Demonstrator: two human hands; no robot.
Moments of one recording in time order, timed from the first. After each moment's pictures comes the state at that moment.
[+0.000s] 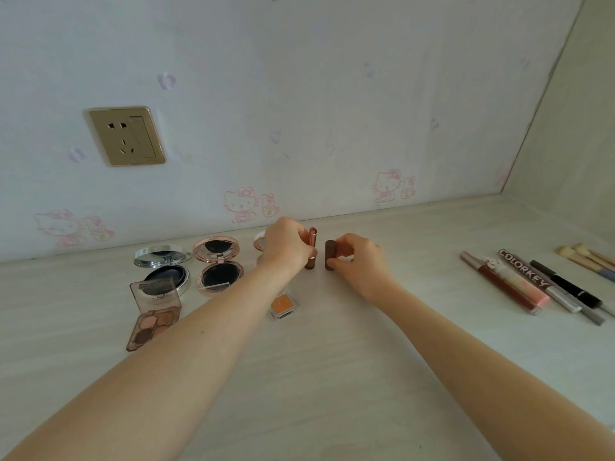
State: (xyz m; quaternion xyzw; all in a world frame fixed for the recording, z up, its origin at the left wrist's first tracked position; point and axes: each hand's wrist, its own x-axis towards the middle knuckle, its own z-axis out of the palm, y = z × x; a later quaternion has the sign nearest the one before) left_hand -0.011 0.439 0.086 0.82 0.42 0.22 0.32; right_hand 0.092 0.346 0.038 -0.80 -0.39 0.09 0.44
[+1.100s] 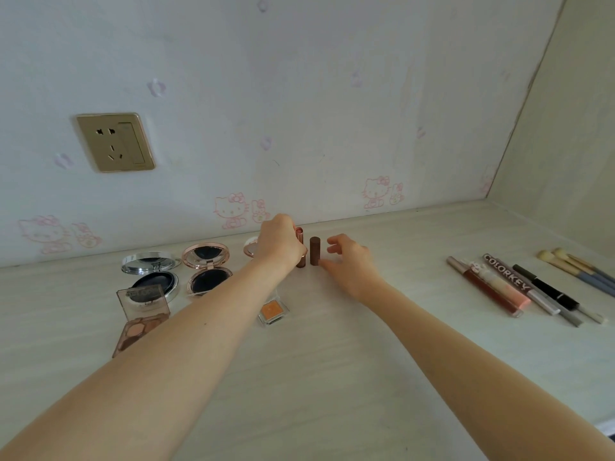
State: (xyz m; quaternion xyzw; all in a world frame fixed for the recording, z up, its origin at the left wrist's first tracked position) left_hand 0.002 0.443 0.096 0.84 0.43 0.21 0.25; right_hand 0.101 0.353 0.039 -0.83 -0.38 0.09 0.40
